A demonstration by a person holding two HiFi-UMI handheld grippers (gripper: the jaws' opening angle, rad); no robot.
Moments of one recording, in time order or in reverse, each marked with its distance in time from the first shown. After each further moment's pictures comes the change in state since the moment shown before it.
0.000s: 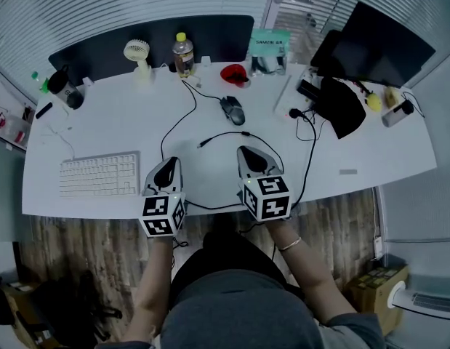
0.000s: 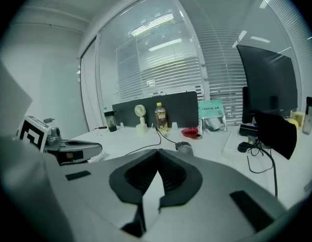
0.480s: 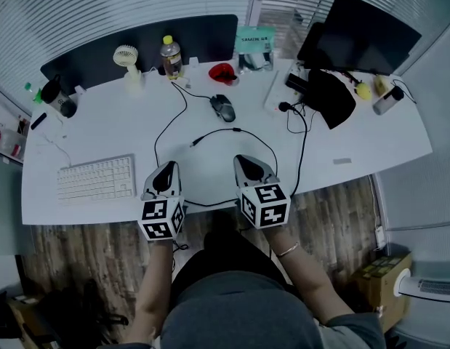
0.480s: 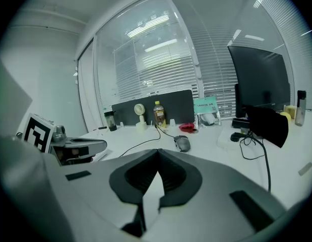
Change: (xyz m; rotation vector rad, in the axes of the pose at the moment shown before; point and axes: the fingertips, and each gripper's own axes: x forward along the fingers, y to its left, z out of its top) left arm -0.008 -0.017 -0.007 0.012 0.007 -0.041; right arm -0.031 0.003 -0.024 0.040 0.000 -0.023
